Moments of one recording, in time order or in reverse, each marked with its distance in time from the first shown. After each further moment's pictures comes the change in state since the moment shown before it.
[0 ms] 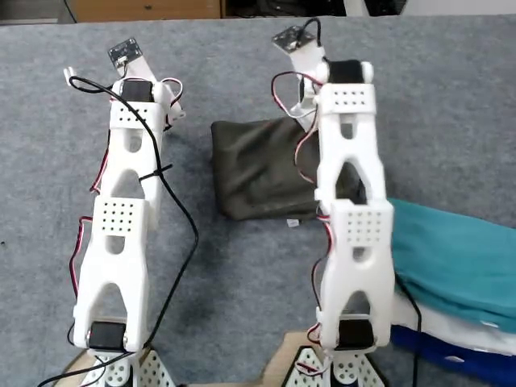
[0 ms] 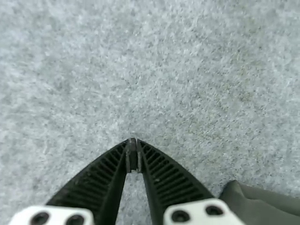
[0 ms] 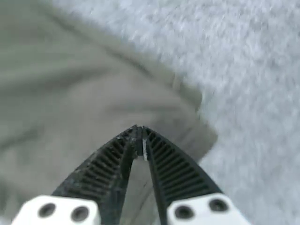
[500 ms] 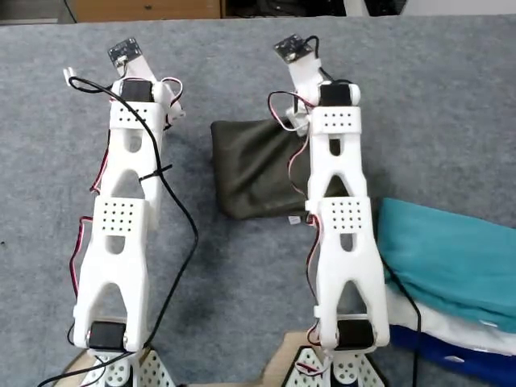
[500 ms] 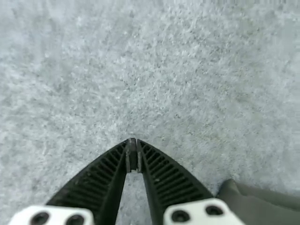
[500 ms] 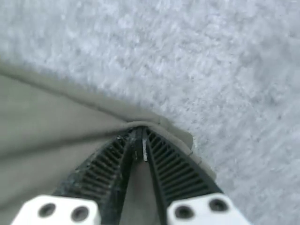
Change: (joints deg) left arm 0.0 0.1 -3.7 2.1 0.0; right arm -0.1 23.6 -29.9 -1.4 -6.6
